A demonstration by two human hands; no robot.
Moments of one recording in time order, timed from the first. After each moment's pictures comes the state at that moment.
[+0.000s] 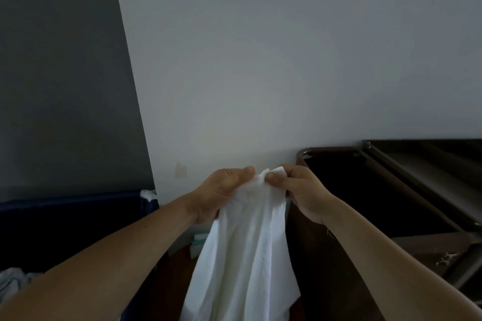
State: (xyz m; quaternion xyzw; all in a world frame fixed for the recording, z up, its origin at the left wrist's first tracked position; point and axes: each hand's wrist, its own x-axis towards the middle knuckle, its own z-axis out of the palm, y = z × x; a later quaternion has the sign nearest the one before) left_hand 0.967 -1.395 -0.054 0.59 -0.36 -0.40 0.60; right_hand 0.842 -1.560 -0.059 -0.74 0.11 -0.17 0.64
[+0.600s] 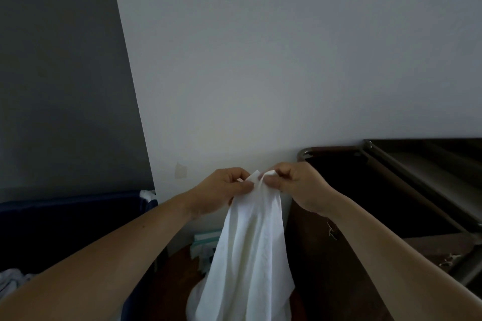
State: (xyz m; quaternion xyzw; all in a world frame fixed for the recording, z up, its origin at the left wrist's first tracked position) left_hand 0.990 -1.404 -0.064 0.68 -0.43 -0.30 0.51; right_hand 0.848 -1.563 -0.049 -0.87 0.11 -0.19 0.45
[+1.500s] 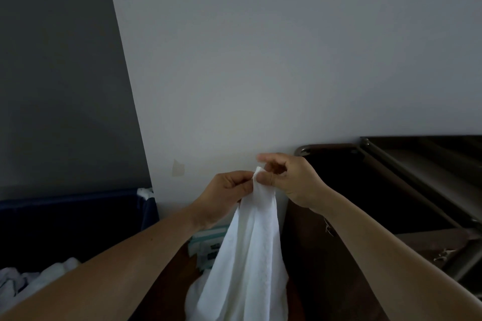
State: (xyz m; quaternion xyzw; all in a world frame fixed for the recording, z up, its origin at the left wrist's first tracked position) left_hand 0.969 -1.407 -0.083 0.57 -0.42 -0.31 0.63; right_hand 0.854 -1.564 -0.051 -0.86 0.09 -0.23 0.44
